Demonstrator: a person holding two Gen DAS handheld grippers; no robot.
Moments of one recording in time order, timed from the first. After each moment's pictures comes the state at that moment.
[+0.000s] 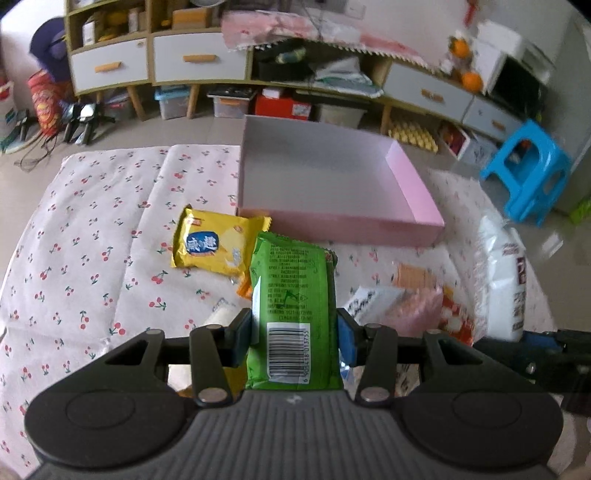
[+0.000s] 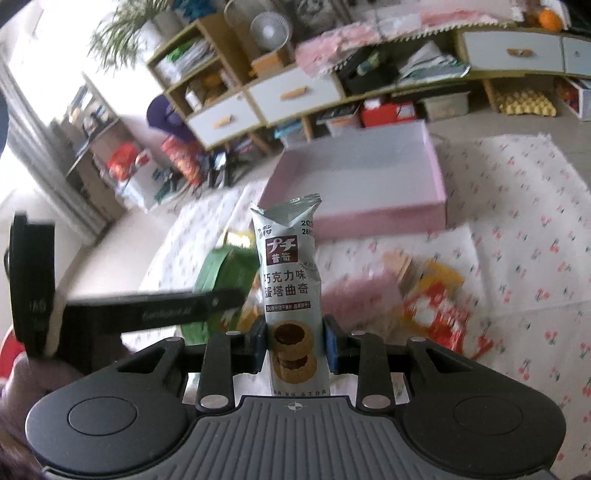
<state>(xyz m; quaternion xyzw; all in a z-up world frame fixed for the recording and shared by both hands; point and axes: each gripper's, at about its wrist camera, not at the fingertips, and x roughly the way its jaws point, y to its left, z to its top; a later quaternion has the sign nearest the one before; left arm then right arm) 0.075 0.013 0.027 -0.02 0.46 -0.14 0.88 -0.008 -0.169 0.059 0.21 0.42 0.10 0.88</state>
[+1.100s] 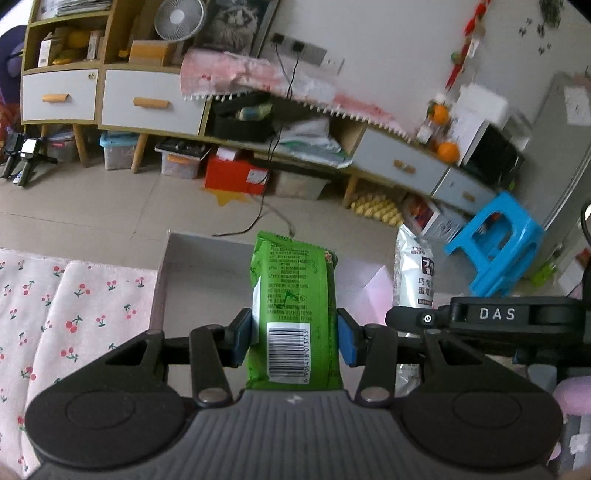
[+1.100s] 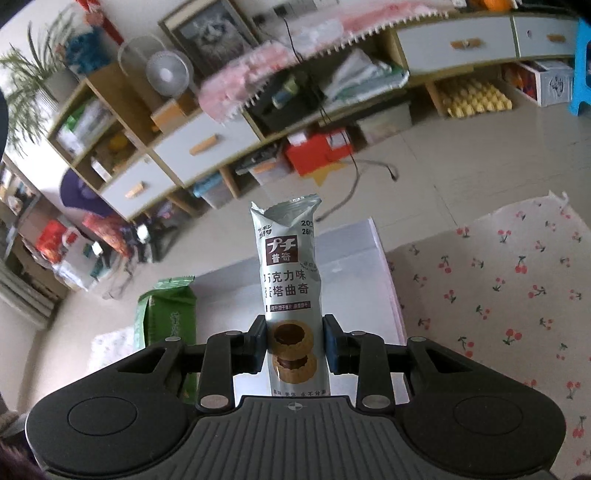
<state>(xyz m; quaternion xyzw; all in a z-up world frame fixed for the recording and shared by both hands) 0.223 -0.028 0.005 -0.08 0.38 -0.21 0.90 0.208 -0.243 0.007 0.26 0.42 -0.02 0.87</state>
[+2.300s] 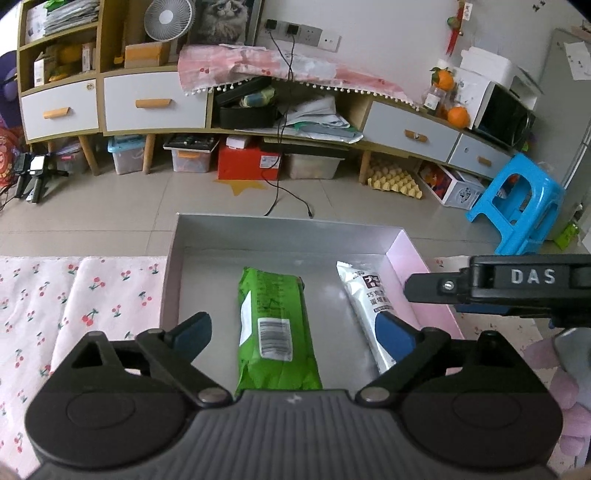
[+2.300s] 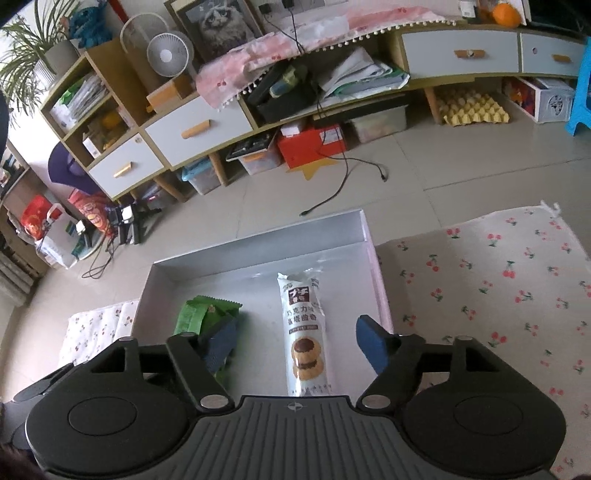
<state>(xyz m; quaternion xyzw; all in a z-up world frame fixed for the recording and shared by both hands) 0.210 -0.035 0.008 -0.02 0.40 -0.19 0.90 0.199 -0.233 0.014 0.22 0.43 -0.03 0.87</state>
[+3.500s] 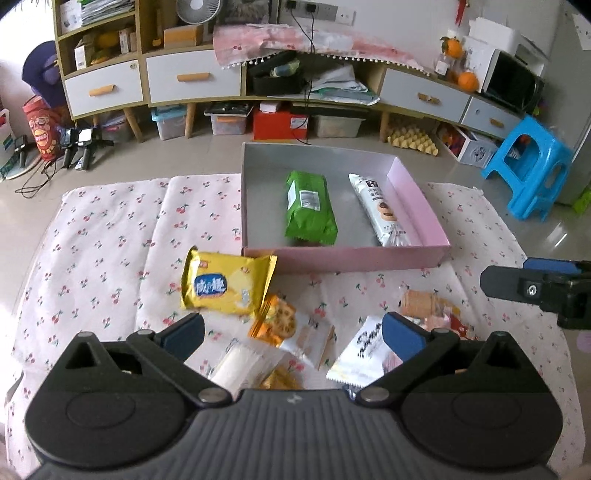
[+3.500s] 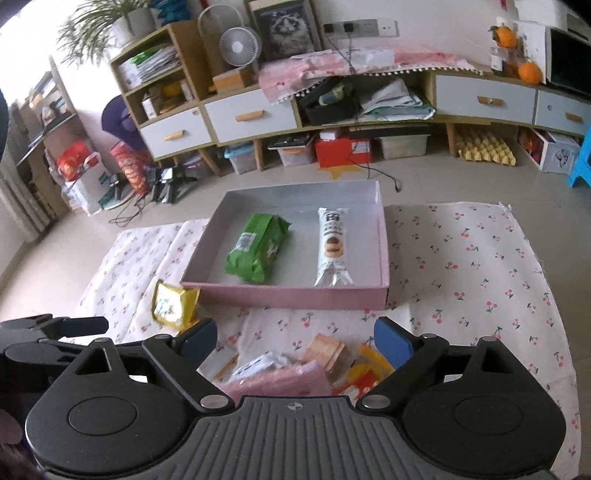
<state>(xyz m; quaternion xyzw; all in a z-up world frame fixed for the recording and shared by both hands) 0.090 0.011 0.040 0.02 0.45 -0.15 0.88 0.044 -0.180 0.074 0.12 0.42 0.02 0.90</state>
